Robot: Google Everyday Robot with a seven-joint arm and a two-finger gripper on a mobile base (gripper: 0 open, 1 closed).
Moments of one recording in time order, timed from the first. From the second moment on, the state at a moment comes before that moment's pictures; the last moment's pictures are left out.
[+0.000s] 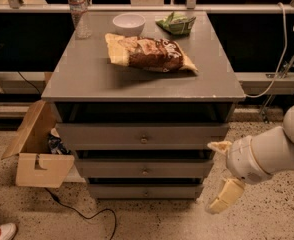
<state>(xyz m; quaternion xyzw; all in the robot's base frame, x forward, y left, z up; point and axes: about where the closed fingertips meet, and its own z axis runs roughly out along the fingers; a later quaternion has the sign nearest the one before) 0.405 -0.160 0.725 -0.58 0.76 0.18 0.24</state>
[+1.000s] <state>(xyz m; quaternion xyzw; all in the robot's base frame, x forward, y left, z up) 0.375 -0.175 0.499 -0.61 0.72 0.21 0.26</state>
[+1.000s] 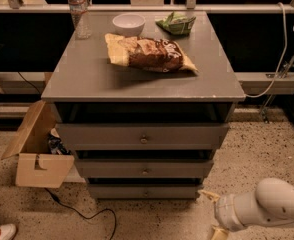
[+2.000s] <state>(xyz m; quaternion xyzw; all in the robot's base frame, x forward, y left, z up) 0.370 -0.141 0.407 -0.57 0.72 0.25 0.29</state>
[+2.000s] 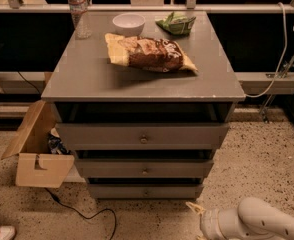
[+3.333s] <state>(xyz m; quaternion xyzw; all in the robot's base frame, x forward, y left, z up) 0.408 -0.124 0.306 -0.54 0.74 0.26 0.30</state>
